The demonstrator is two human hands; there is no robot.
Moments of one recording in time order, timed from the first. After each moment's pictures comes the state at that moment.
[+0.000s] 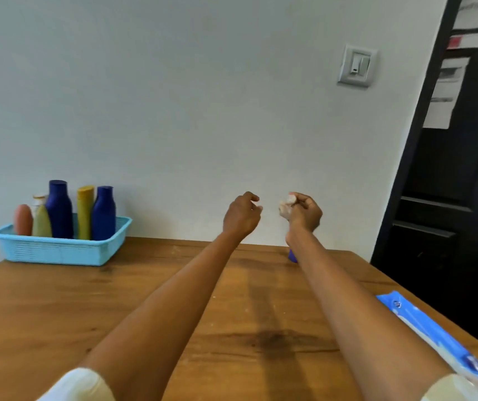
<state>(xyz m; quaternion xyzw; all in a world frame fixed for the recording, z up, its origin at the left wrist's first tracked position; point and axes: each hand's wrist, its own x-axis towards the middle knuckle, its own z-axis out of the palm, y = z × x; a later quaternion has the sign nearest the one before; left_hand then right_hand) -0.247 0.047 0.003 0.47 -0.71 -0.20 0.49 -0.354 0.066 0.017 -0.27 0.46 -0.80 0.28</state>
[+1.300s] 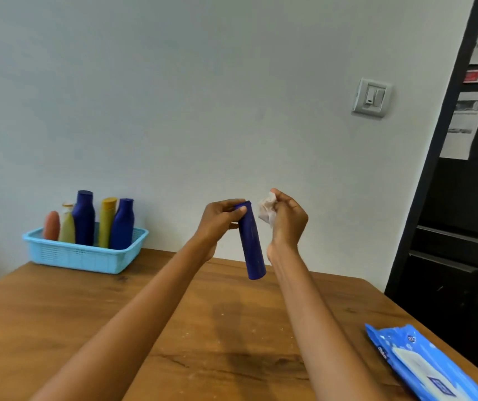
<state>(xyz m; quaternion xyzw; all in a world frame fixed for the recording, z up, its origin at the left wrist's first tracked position) -0.175 0.087 0.023 0.31 -0.60 -0.41 0.62 -0.289 0.103 0.042 -0.38 0.35 -0.80 0.32</state>
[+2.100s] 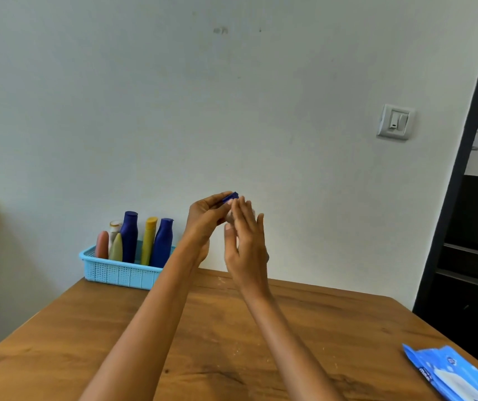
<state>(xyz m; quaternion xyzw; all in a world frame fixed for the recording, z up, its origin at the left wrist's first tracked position) -0.072 0.117 0.054 0.25 -0.53 -0.43 0.69 -0.164 0.136 0.012 -0.72 0.35 -0.58 -0.12</state>
